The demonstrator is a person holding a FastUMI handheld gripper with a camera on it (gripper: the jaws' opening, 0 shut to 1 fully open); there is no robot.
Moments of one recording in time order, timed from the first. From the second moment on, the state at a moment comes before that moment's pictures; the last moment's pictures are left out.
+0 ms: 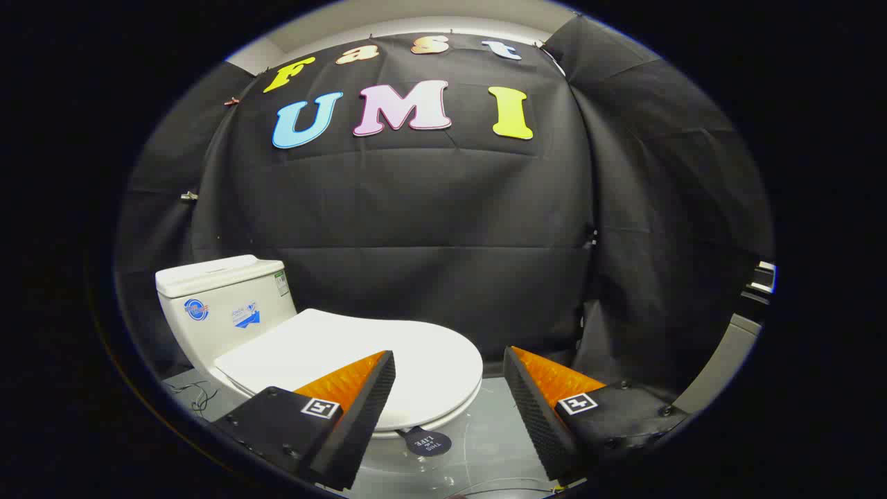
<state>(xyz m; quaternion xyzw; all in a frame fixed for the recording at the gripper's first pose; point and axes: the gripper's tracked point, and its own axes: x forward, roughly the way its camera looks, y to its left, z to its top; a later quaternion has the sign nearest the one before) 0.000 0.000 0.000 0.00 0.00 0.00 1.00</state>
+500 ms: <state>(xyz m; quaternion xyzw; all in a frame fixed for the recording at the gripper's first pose) 0.000 -0.002 -0.001 0.00 0.00 0.00 1.00</state>
